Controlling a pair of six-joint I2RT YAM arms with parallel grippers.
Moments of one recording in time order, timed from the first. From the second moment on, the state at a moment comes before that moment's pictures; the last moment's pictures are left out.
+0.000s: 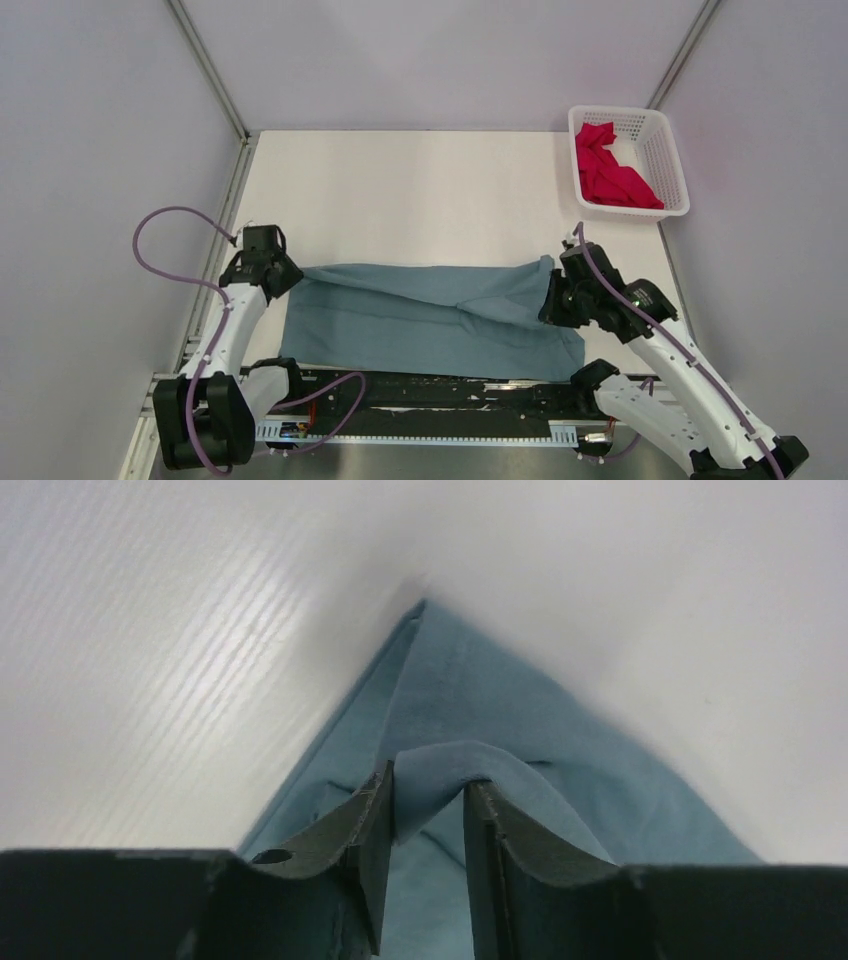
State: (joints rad) left arm 0.08 1.03 0.62 -0.51 -0.08 -0.58; right arm 0.52 0.77 0.87 -1.08 0.05 0.57
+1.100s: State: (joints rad) left arm -0.14 1.34 0.65 -0.48 0.37 -0.67; right arm 0.41 1.22 0.60 -0.60 -0.07 0.77
